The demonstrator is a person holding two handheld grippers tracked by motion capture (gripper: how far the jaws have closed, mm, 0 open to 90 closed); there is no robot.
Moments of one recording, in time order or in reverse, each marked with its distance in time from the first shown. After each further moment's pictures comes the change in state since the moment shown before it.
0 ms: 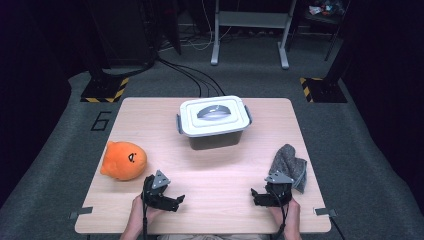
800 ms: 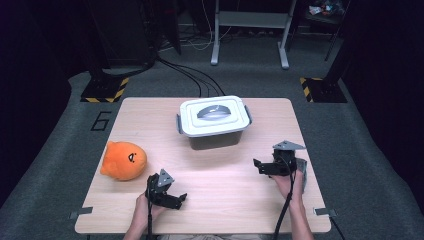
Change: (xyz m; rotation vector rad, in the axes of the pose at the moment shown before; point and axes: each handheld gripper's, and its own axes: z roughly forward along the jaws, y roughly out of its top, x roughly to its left) left arm 0.003 -0.001 0.017 0.033 0.004 0.002; right arm -0.049 0.085 -0.003 -0.094 0.104 0.082
